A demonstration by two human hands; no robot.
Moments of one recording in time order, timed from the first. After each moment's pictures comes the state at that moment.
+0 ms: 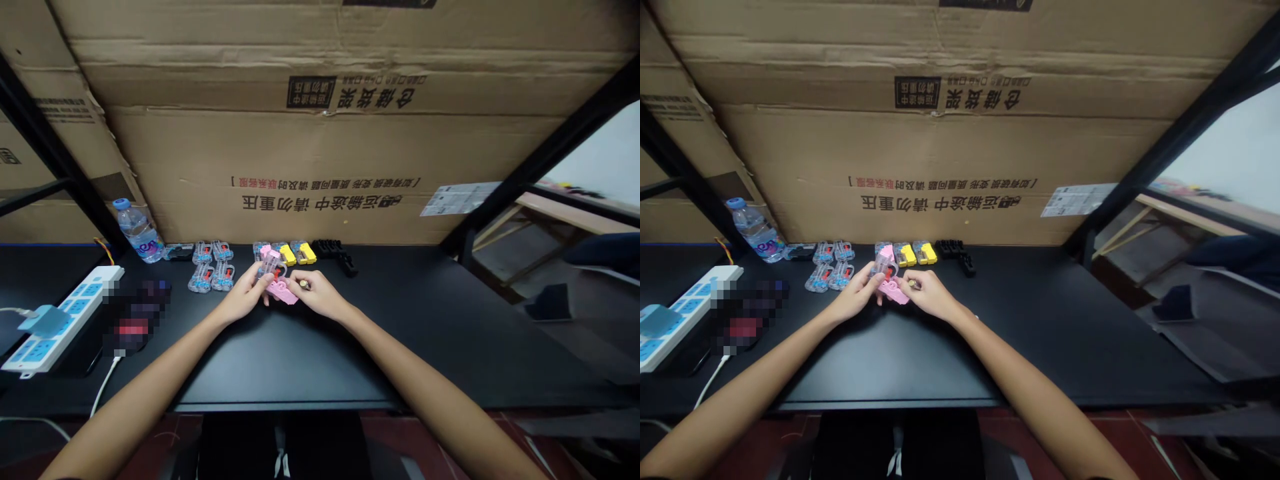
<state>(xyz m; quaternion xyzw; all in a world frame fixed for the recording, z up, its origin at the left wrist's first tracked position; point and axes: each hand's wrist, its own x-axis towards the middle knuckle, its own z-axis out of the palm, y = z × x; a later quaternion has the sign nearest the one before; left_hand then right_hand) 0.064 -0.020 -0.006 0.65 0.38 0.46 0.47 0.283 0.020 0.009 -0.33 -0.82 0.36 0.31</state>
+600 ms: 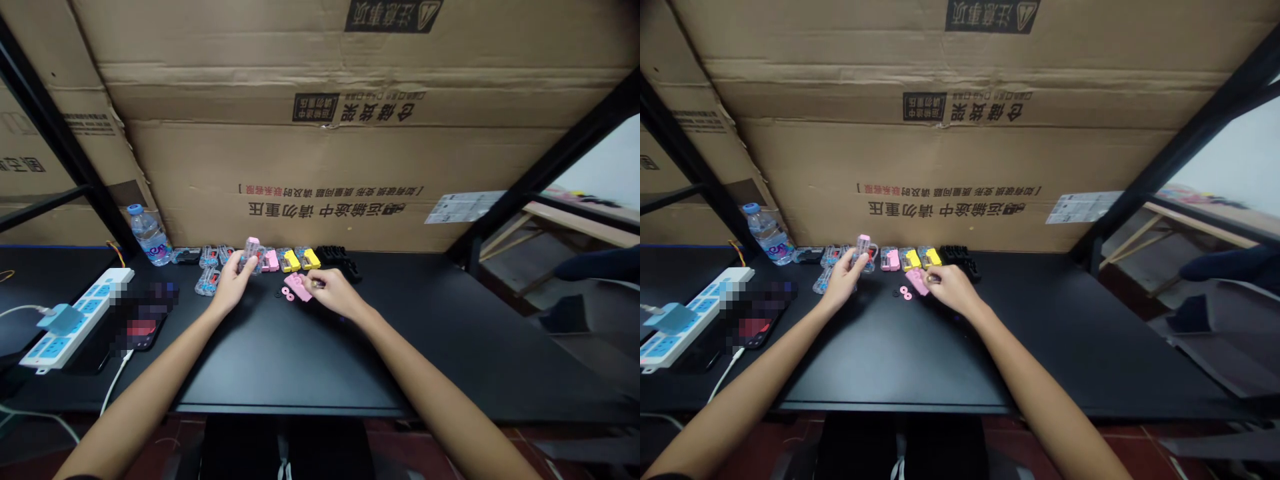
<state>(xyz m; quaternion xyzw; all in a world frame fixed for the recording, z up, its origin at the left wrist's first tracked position) 0.034 -0.005 0.009 0.60 0.50 0.57 0.23 0.316 0.046 0.002 -0.41 -0.85 0.17 0.28</state>
